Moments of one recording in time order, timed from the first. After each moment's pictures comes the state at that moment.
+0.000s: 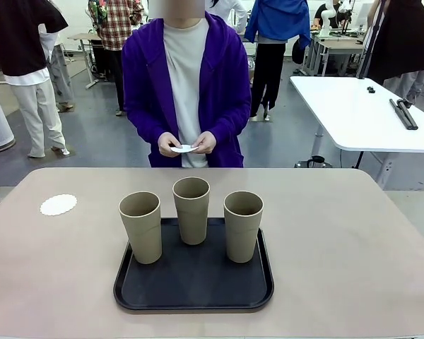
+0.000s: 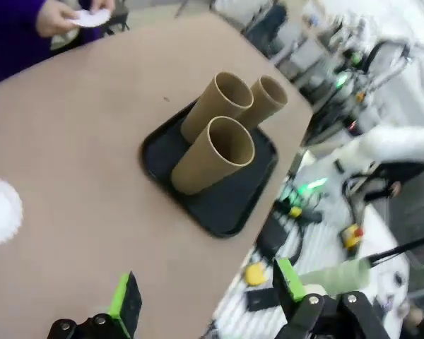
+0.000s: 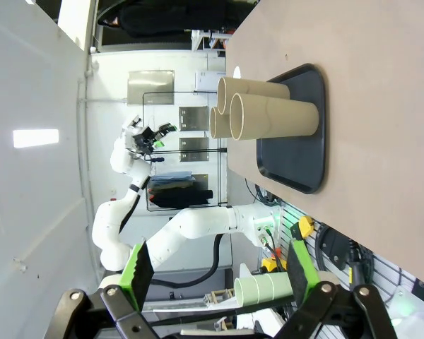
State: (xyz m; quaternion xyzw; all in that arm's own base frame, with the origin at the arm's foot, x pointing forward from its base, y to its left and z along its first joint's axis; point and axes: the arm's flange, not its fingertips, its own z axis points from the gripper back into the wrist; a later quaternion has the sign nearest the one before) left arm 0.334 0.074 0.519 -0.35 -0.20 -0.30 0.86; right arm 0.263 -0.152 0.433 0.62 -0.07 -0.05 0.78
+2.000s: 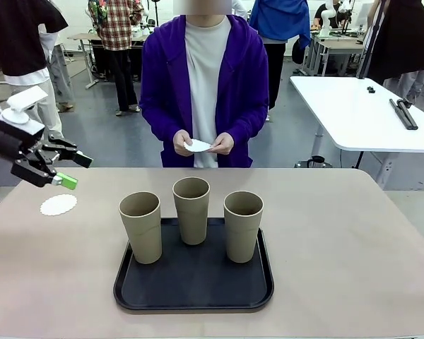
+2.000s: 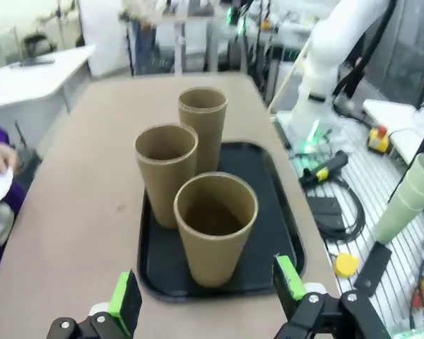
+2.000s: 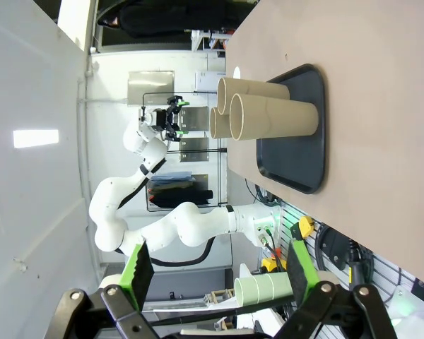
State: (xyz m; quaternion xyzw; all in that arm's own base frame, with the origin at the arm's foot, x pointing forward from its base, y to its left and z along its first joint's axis) left arm 0.407 -0.034 0.431 -0.38 -0.35 -0.60 0.61; right arm 0.263 -0.153 0.433 0.62 -0.07 -0.05 0.78
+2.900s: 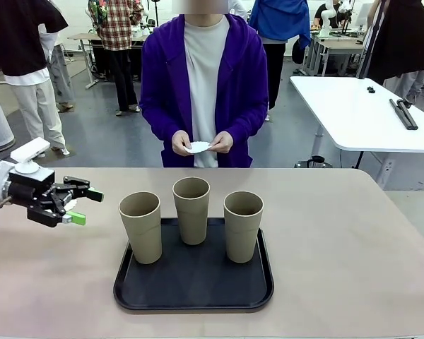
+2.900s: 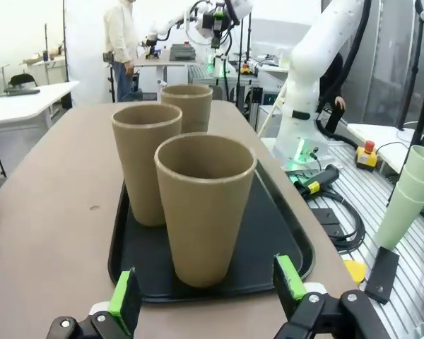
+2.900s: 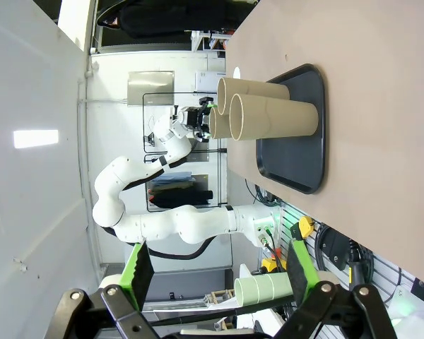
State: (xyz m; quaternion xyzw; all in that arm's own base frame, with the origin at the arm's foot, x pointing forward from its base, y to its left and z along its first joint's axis) left arm 0.416 -0.027 0.311 -0.45 -0.38 -0.57 0.57; right arm 0.263 -0.153 0.433 0.62 -0.07 -0.05 0.78
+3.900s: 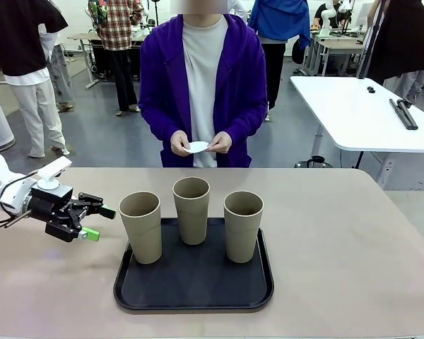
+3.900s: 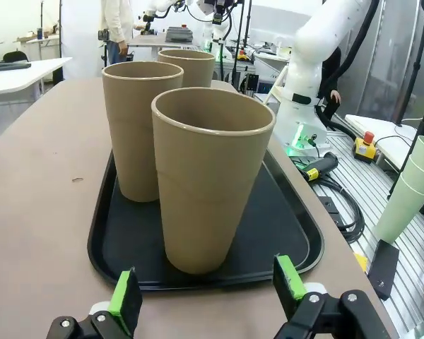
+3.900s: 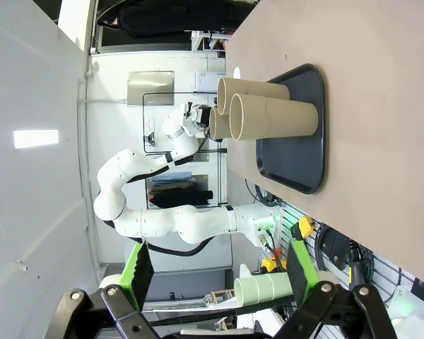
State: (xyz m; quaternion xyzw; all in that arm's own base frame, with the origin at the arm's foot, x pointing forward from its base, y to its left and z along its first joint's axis) left arm 0.419 -0.046 0.275 -0.46 -0.34 -0.57 0.58; right arm 0.263 -0.153 0.433 0.62 -0.07 -0.05 0.78
